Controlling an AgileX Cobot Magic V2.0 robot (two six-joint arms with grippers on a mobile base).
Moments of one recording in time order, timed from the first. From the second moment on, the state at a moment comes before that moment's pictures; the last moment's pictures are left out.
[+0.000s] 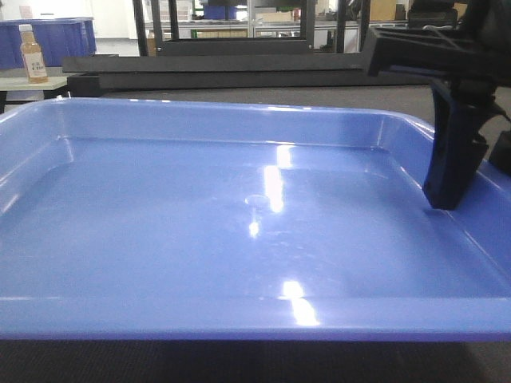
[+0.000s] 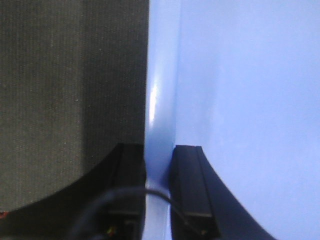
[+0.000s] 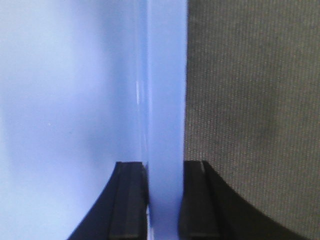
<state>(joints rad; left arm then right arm) -0.48 1.17 -0.92 -0.13 1.03 -0.43 0.60 1.32 -0.98 0.03 0.97 0.67</state>
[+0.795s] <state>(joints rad) -0.48 1.18 -0.92 -0.13 1.06 -0.43 0.60 1.32 -0.97 0.03 0.96 0.67</state>
